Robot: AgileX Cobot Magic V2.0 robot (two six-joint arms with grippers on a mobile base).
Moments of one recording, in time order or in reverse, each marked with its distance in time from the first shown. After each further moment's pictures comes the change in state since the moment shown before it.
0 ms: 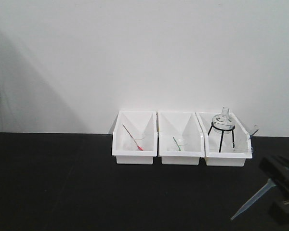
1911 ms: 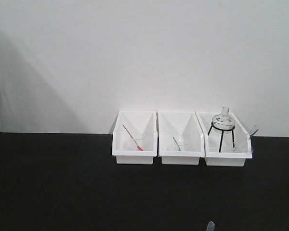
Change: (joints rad) left arm 0.000 0.000 0.000 0.000 0.000 0.000; right arm 0.000 -0.365 -0.010 -0.388 0.334 0.173
